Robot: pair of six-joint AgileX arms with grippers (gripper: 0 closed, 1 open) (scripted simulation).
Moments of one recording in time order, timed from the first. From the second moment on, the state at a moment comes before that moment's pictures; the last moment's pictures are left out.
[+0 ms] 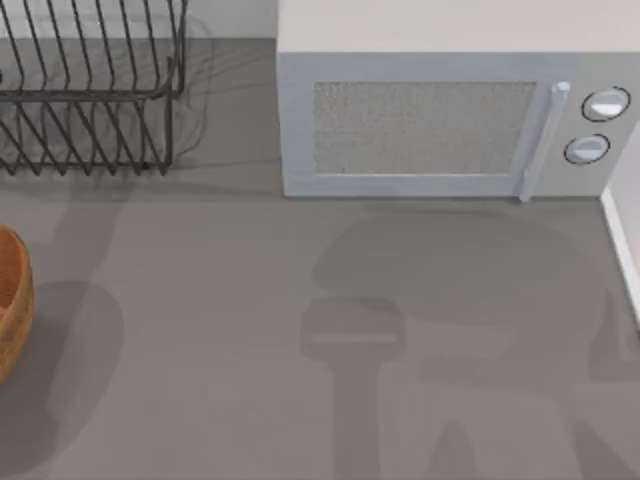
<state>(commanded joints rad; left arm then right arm) -0.10 1.23 1.40 -0.54 0.16 -0.22 0.00 0.00 0.00 0.00 0.00 0.00</state>
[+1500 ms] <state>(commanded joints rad) 0.11 1.49 1.02 0.49 0.14 0.02 0.00 0.00 0.00 0.00 0.00 0.00</state>
